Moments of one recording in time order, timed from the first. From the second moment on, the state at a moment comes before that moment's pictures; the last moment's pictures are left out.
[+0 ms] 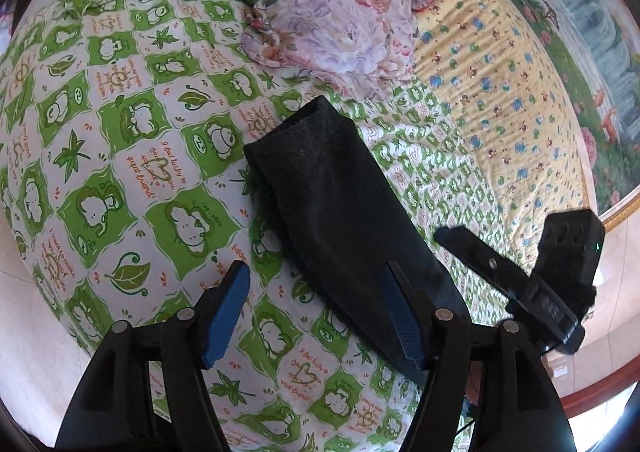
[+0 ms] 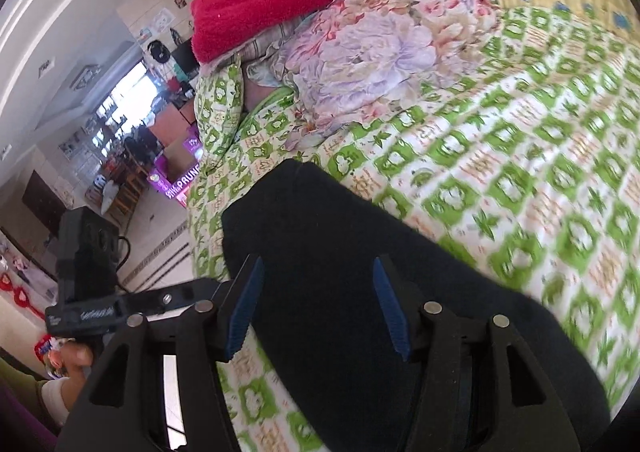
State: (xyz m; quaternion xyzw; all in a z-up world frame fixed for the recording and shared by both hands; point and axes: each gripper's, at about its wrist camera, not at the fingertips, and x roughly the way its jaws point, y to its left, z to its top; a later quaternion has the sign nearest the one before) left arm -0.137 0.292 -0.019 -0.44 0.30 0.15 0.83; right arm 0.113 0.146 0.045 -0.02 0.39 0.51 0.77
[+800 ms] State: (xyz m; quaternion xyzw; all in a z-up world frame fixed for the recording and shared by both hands) left arm -0.081 0.322 -0.044 -0.45 0.30 0.17 0.82; right arm 0.200 0.255 -0.001 -0.05 0.50 0.55 0.67
